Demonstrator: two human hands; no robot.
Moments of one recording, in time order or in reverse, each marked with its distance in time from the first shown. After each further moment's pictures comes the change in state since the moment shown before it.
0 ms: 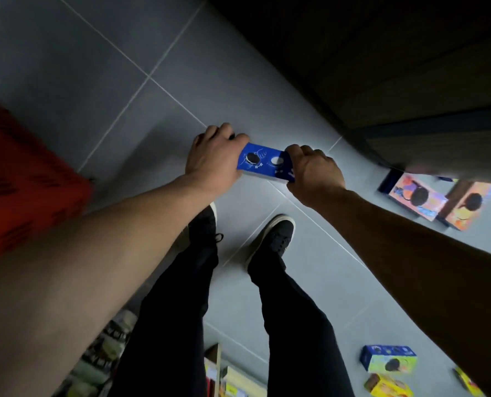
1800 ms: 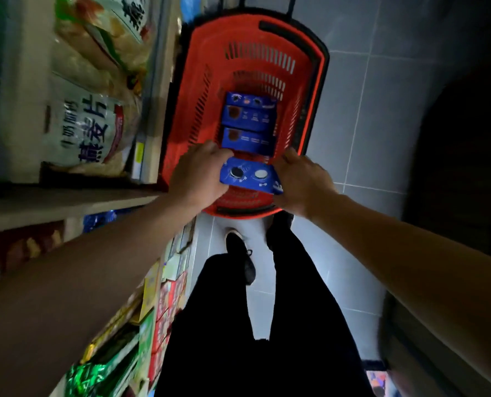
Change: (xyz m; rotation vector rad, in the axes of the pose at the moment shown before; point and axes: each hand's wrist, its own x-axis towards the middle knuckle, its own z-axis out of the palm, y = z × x) left_hand -0.440 -0.276 -0.280 -0.315 0.428 -0.953; right_hand -0.139 -0.577 -0.181 -0.637 -0.156 -1.010
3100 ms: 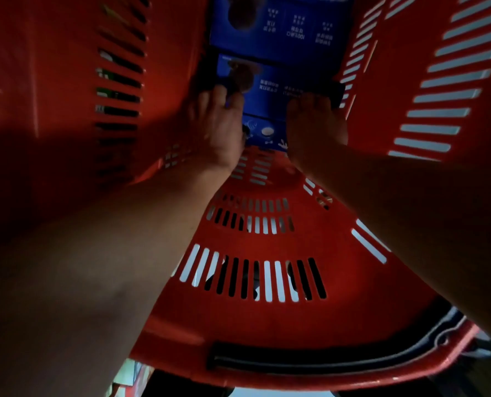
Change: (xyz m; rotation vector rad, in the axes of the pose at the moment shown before) left_hand 0.255 -0.172 0.413 0.123 0.098 -0.167; right_hand 0.379 0.083 0.310 -0.336 -0.138 0.230
